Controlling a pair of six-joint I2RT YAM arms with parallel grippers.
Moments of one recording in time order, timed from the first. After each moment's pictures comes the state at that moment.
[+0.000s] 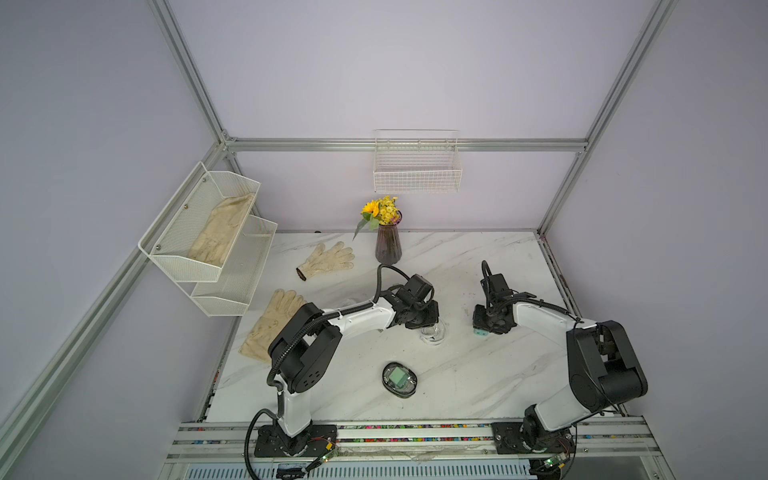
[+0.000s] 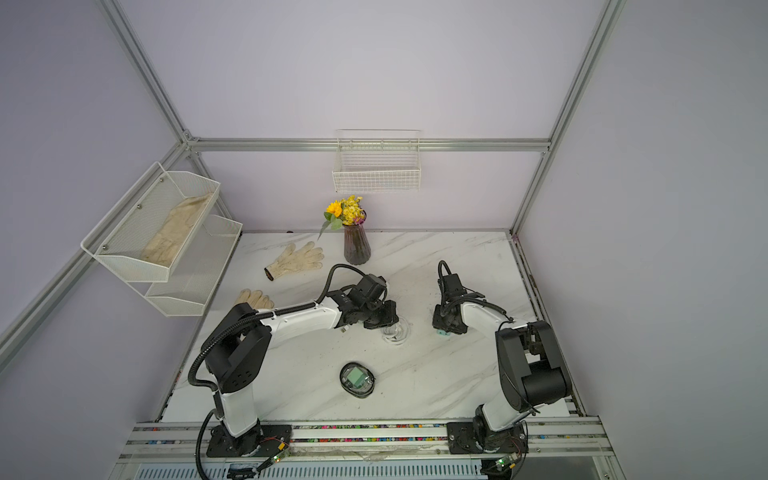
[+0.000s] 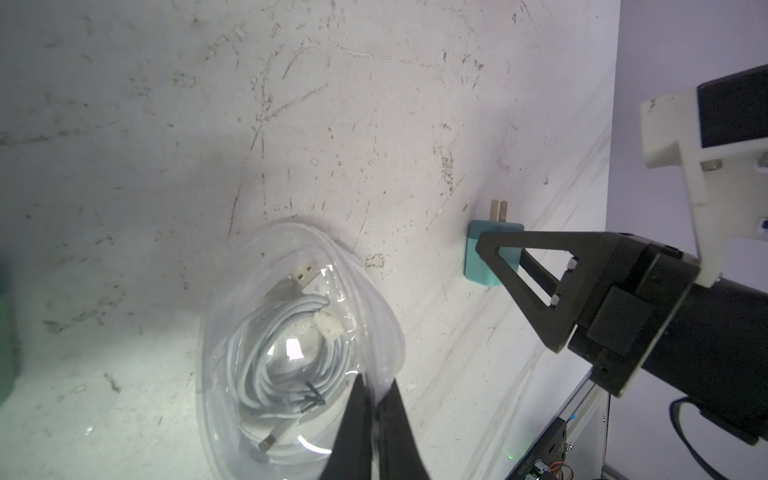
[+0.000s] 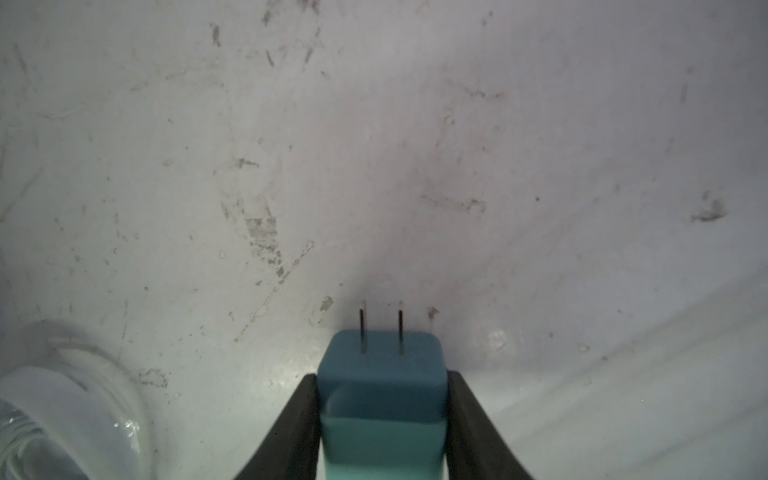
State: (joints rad) left arm -0.80 1.88 1.29 -0.30 0.21 -0.86; right arm 0.23 1.57 0.87 -0.53 0.03 0.49
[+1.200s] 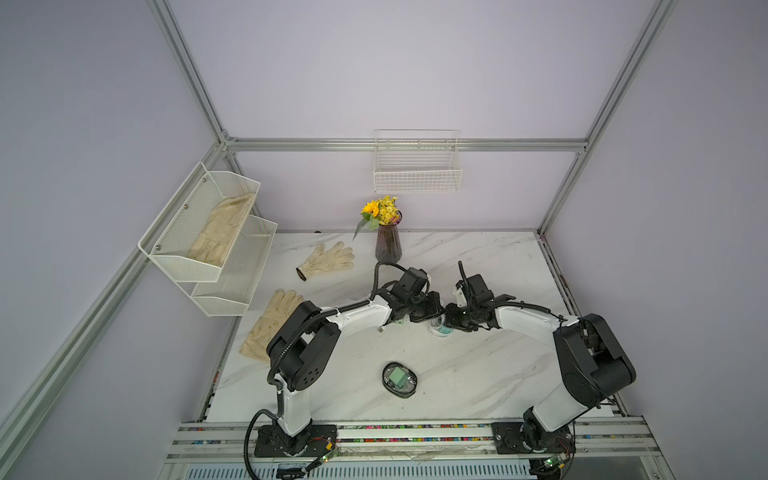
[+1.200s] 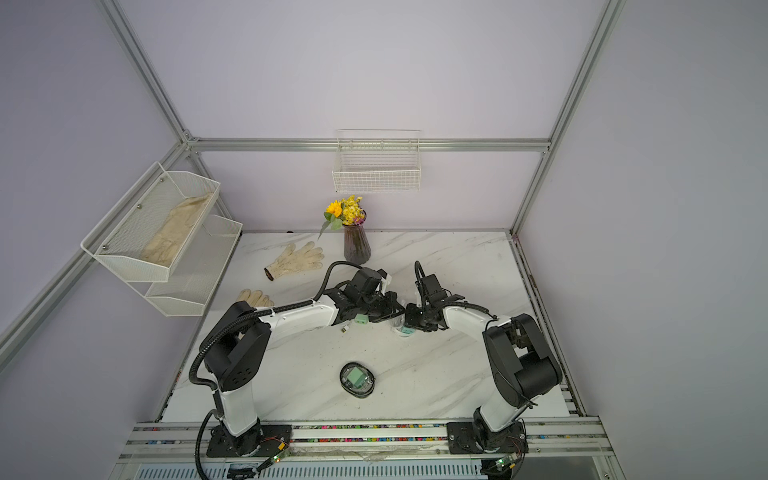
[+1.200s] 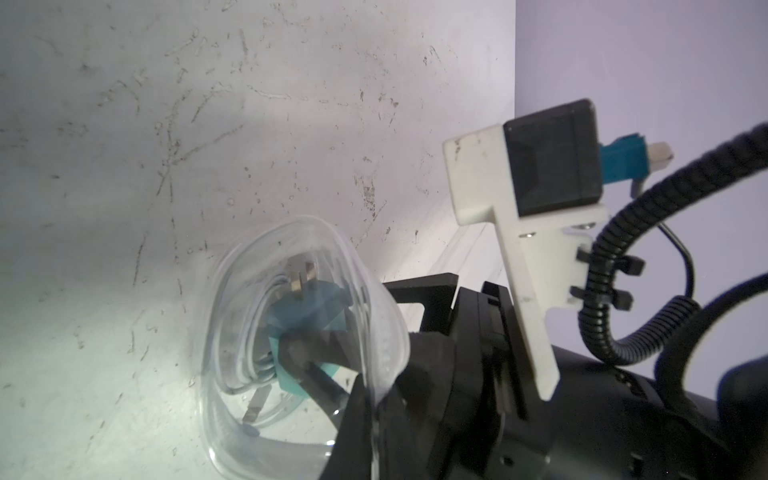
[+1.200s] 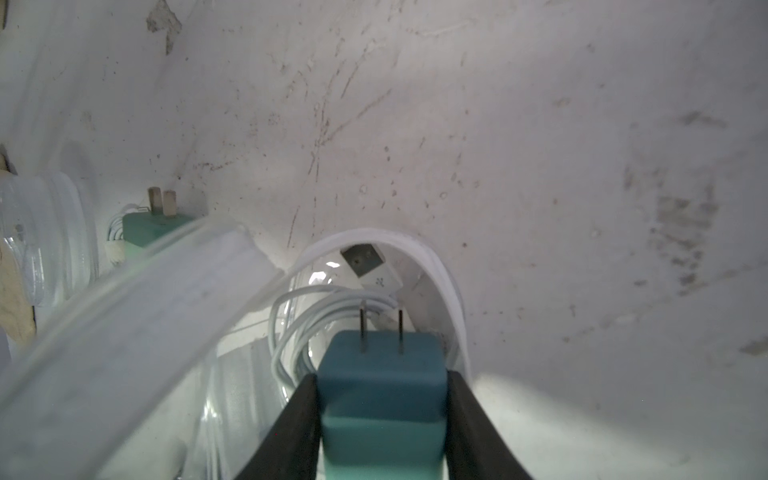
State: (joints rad) left arm -0.76 1.88 1.26 -0.11 0.36 -0.95; right arm 0.40 1.64 0.89 -0.32 -0.26 0.55
